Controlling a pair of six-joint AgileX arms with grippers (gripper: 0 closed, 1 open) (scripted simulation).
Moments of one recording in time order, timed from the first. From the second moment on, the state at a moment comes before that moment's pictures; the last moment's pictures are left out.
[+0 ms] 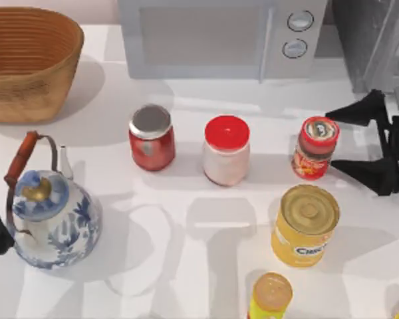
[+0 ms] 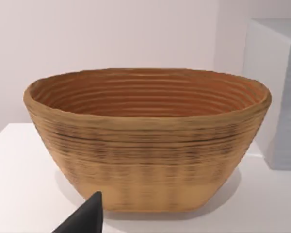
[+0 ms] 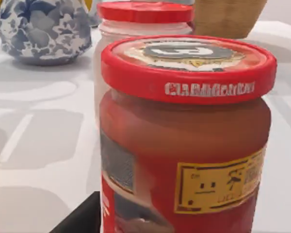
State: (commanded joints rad) left arm 0.00 0.00 0.00 0.00 0.00 0.00; right arm -0.13 2.52 1.12 1.29 -1.63 -0.09
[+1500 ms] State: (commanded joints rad) left arm 0.00 0.00 0.00 0.00 0.00 0.00; right arm 0.01 2.63 1.18 1.64 -1.52 0.20
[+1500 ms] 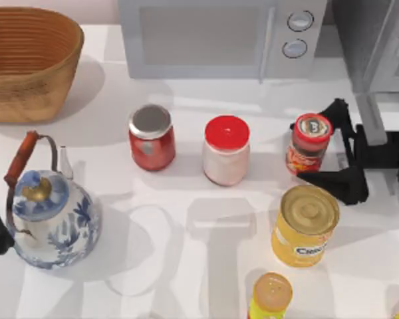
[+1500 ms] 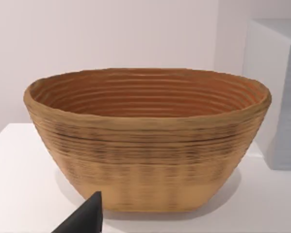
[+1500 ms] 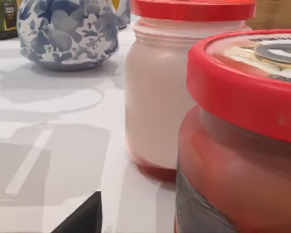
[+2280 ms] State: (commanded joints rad) left arm 0.00 0.00 0.00 0.00 0.00 0.00; right arm 0.02 2.63 1.17 1.69 -1.51 0.24
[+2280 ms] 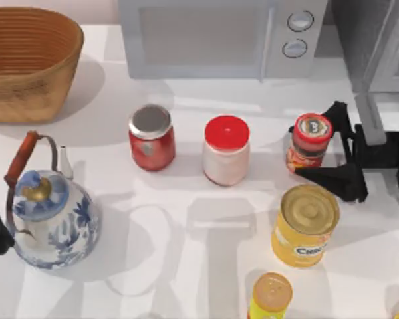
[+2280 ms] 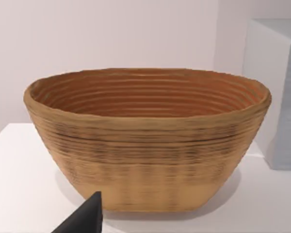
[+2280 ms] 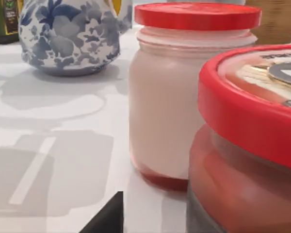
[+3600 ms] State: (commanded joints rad) left arm 0.00 0.00 0.00 0.00 0.00 0.00; right arm 0.01 2.58 1.16 1.66 -1.51 0.26
